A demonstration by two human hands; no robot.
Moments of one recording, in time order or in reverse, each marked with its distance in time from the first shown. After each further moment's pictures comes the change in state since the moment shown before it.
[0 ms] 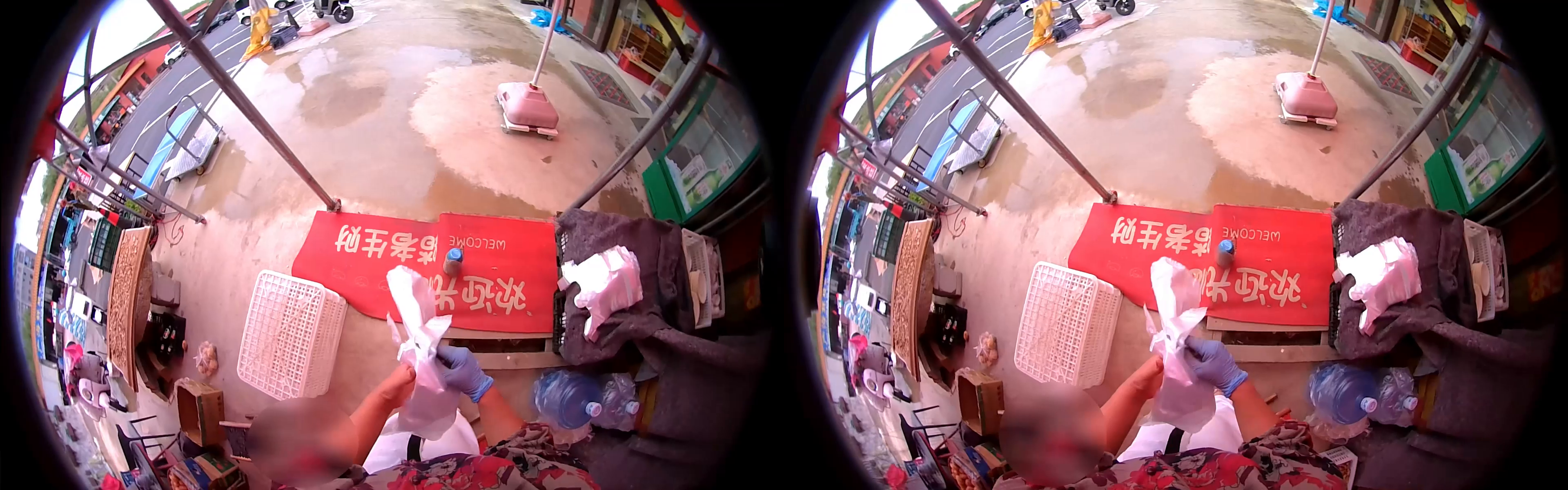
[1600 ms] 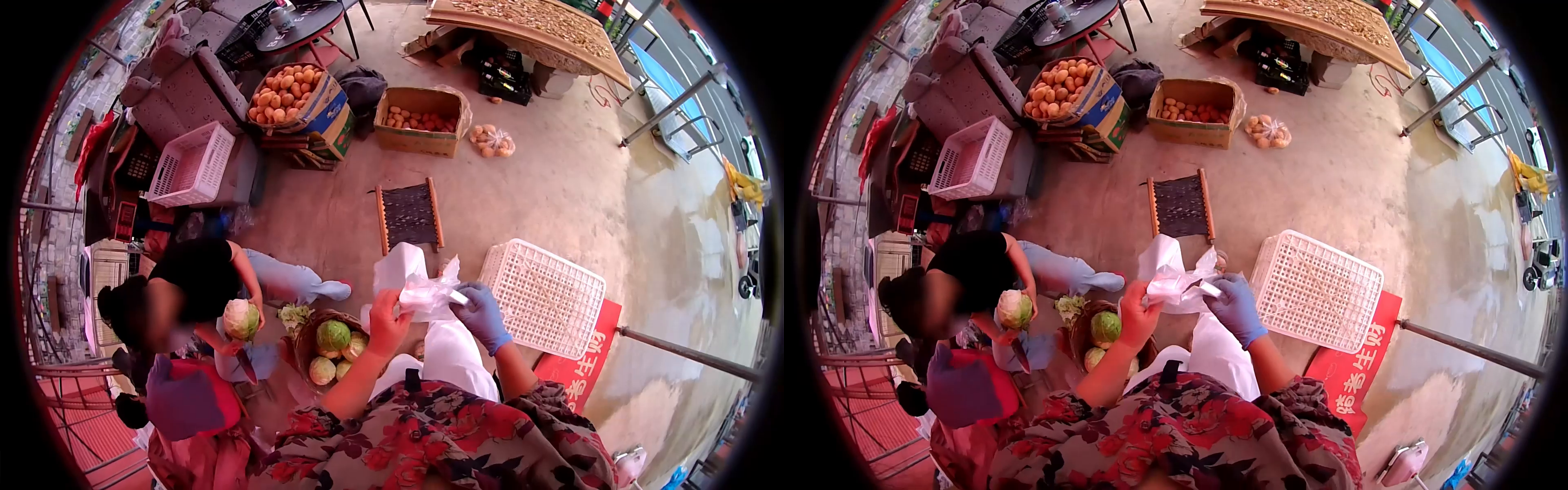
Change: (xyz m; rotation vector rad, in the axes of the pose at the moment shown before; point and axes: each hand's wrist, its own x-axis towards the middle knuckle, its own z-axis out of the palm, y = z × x) left_hand -0.729 -0.090 -0.301 0.308 2.257 0.782; right_hand -0.026 -0.147 0.857 -0.434 -1.303 -0.500
